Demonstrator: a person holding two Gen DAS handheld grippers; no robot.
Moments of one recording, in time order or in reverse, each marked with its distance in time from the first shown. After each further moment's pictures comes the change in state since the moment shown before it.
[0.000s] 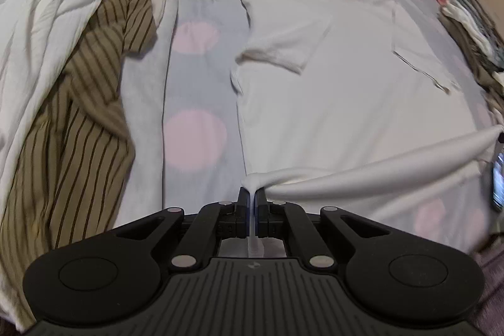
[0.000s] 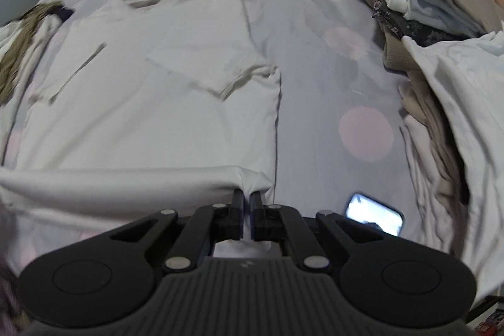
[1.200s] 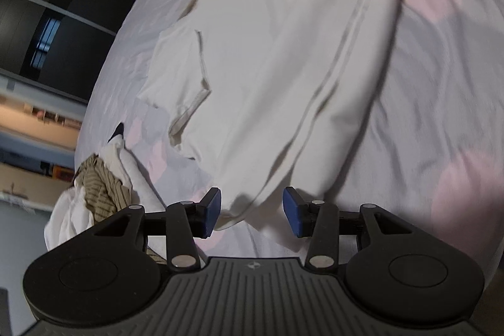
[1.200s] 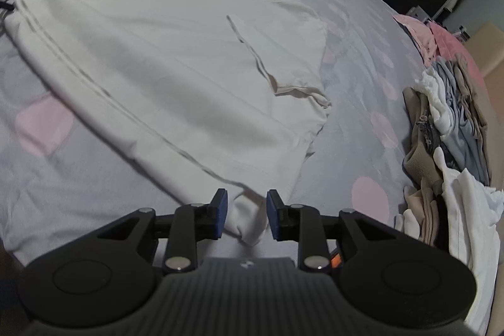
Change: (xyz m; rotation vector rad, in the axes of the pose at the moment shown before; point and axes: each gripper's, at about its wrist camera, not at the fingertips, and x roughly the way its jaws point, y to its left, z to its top) left arm 0.038 -0.109 -0.114 1.094 -0.202 0.452; right arm 0.013 0.049 -0.097 -0.694 -0.220 -0.162
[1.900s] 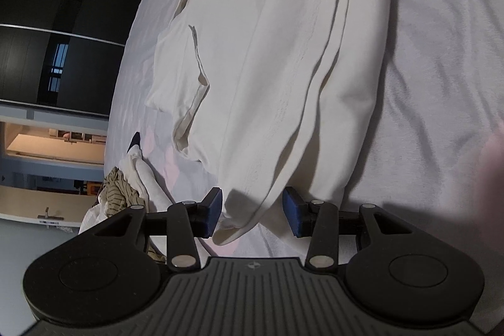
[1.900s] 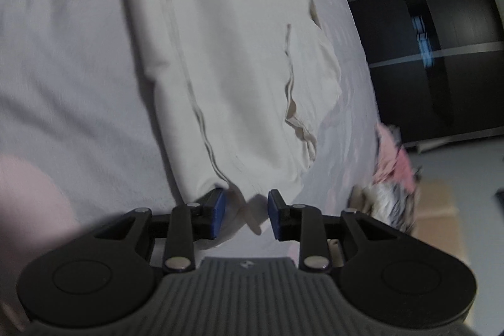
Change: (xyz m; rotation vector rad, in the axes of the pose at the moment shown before) left arm 0.031 -0.021 0.003 0.101 0.056 0.124; right arm 0.037 0.065 -0.030 -0.692 -0.040 -0.347
